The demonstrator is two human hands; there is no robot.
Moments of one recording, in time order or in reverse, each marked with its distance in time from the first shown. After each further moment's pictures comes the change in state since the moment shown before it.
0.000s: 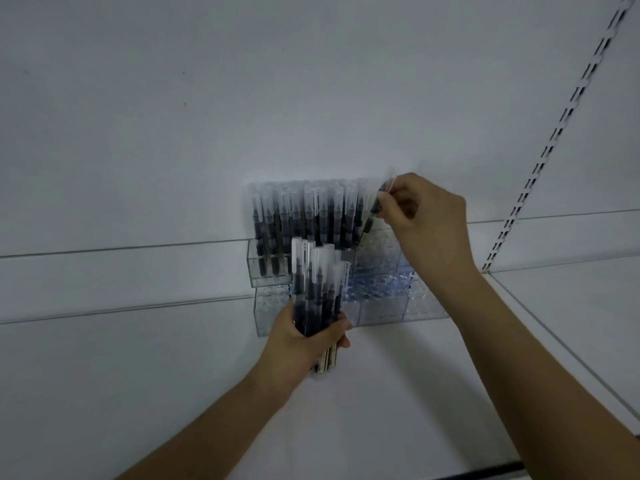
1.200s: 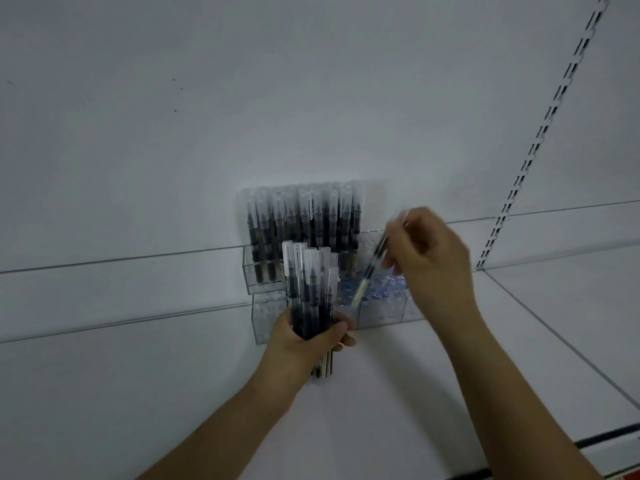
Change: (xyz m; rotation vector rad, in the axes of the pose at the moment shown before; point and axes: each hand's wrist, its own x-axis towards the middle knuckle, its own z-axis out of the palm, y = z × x) left_hand 0.005 -0.002 0.000 -0.045 -0.037 0.049; right_hand -0.049 -0.009 -0.004 0.307 0.008 0.207
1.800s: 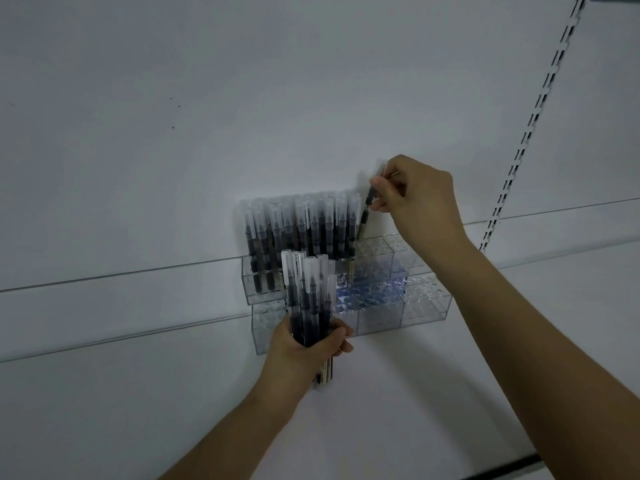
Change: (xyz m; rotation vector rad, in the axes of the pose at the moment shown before) left_hand 0.002 0.000 0.001 0.035 0.022 0.020; right_hand 0.079 -0.009 0.000 -0.305 0.006 -0.247
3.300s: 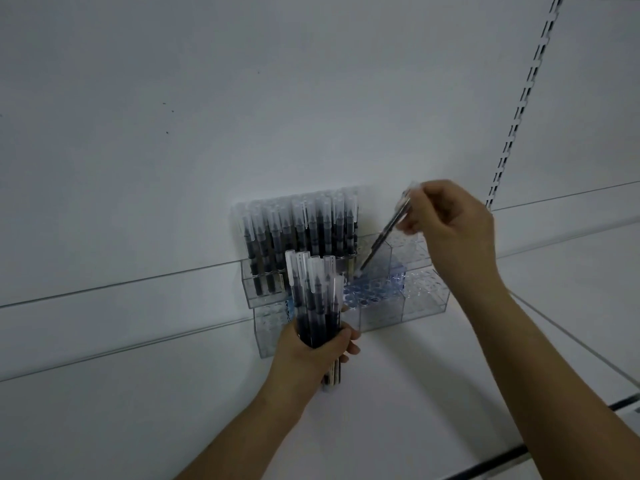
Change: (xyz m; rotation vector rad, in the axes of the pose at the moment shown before) left_hand -0.005 0.009 0.002 0.062 -0.039 -0.049; right_hand -0.055 -0.001 -0.021 0.294 0.186 0.171
